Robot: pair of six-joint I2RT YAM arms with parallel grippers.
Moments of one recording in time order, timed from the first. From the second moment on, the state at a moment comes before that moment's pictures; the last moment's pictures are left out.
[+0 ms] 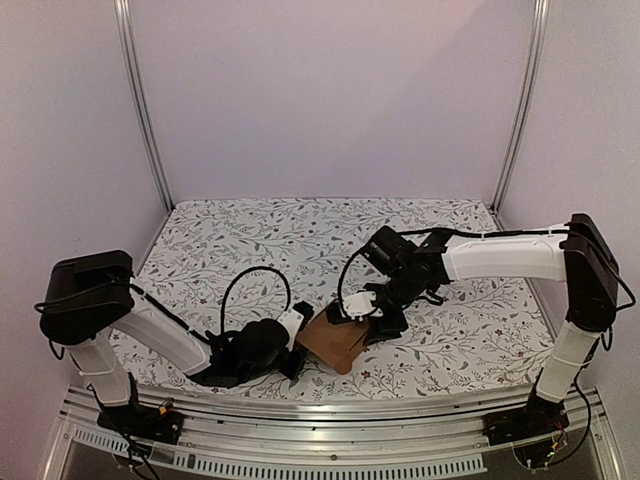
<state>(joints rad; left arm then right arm) -1.18 1.77 0.54 0.59 -0.40 -0.35 0.89 1.79 1.24 -0.64 -0.27 -0.87</state>
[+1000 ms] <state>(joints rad) -1.27 1.28 0.40 0.23 -0.47 -0.26 1.11 1.72 1.19 -0.64 -0.13 -0.97</state>
